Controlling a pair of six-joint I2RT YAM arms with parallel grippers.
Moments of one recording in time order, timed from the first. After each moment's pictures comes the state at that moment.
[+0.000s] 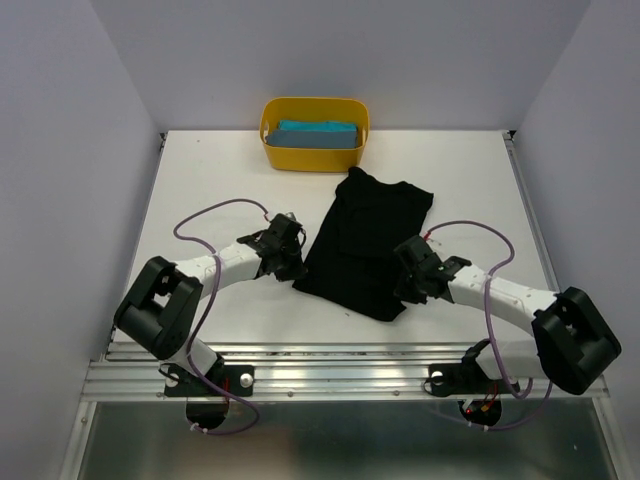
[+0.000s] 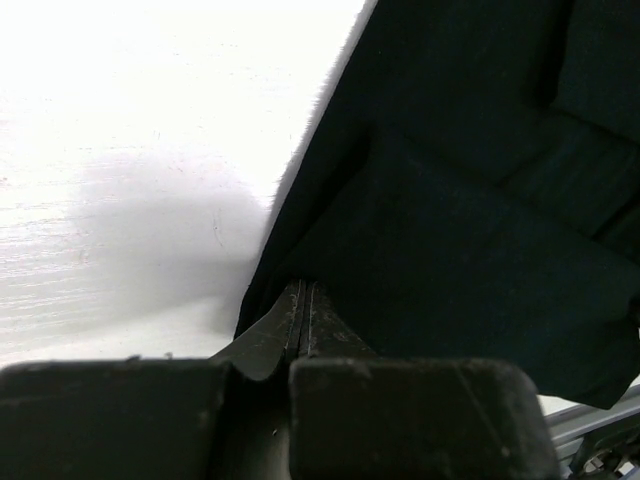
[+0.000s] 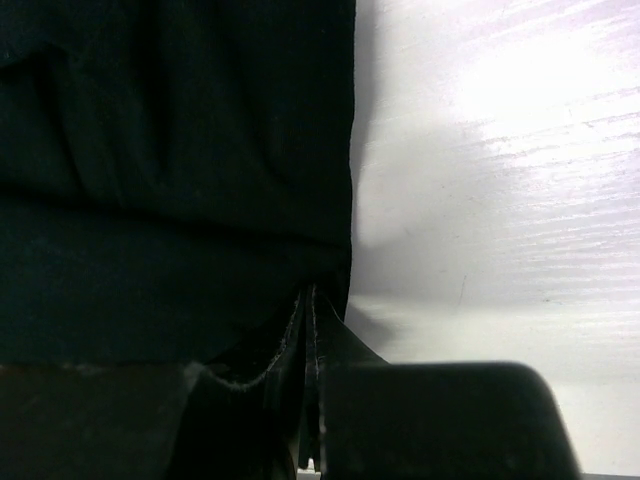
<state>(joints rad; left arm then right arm) -0.61 1.52 0.79 -0.29 0.02 -0.76 0.63 1.29 0.62 -0.46 0.18 0.97</state>
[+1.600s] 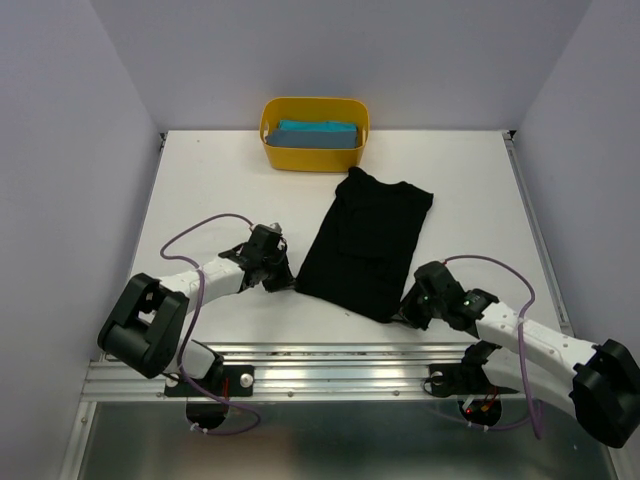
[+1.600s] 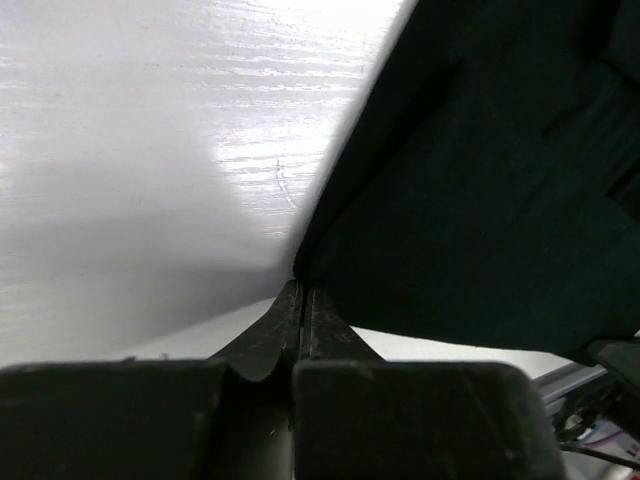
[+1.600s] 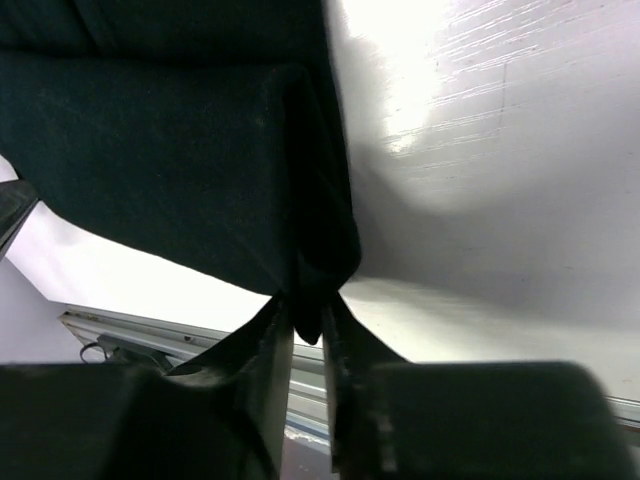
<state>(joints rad) -0.53 1.40 0.61 -0.20 0.14 -0.77 0.66 0.94 0.36 -0.39 -0.10 1.28</state>
